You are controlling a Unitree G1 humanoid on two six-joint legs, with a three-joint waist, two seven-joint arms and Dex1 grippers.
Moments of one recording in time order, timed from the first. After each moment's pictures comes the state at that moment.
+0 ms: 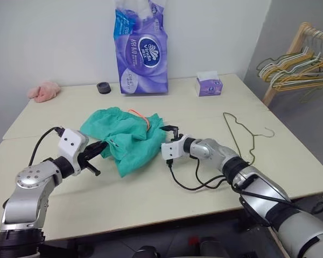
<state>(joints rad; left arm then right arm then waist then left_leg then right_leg) -0.06 0.72 0.29 -0.12 -0.32 0.35 -0.75 -0.98 -0.12 0.61 1.10 -0.67 -0.57 0.16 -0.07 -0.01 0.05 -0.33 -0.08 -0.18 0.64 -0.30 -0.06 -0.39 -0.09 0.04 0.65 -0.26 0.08</state>
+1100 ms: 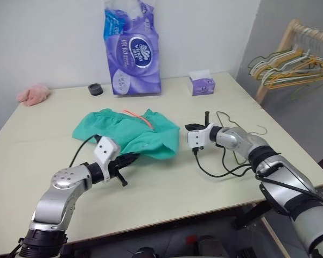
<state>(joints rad) -0.10 0.62 0.02 -0.23 -0.36 0.43 -0.83 -0.95 -0.49 0.57 1.01 -0.64 -0.73 0.33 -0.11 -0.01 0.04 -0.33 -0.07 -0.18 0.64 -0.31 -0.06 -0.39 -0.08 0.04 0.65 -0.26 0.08</state>
